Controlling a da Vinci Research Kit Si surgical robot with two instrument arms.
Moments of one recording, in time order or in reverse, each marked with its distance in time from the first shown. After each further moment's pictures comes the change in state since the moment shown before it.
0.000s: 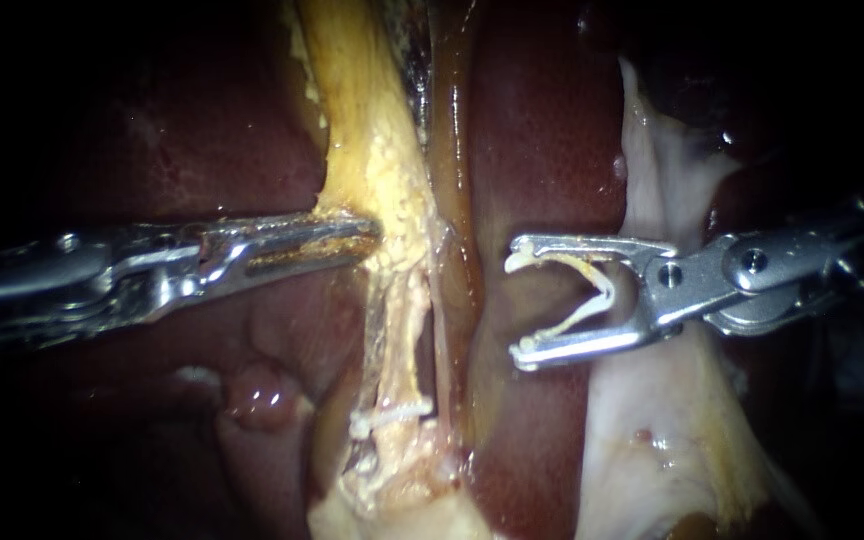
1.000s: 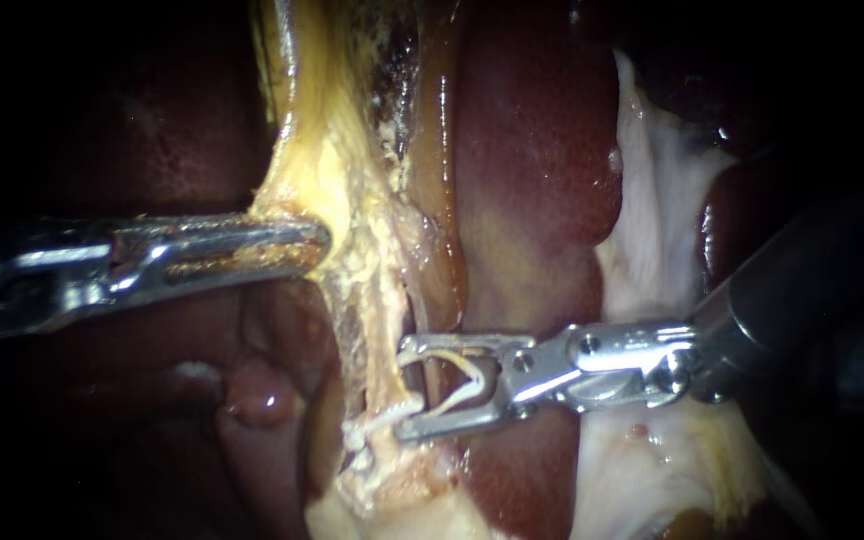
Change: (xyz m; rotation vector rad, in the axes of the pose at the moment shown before) right arm -0.012 -0.002 0.014 0.124 -0.118 0.181; left arm -0.006 -0.004 -0.009 -0.008 -0.075 0.009
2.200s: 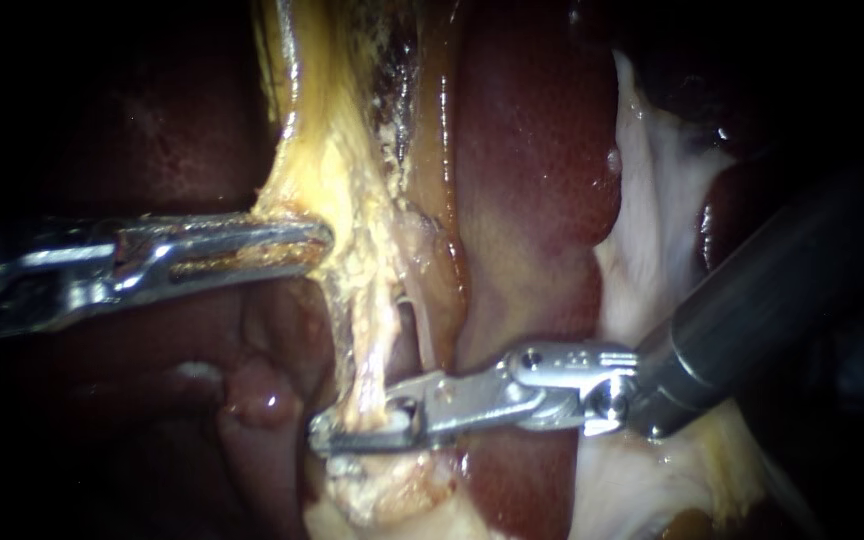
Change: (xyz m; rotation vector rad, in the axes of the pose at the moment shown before) right arm 0.002 -0.001 0.003 0.155 0.054 0.112; left arm 0.000 0.000 0.000 -0.001 -0.001 0.002
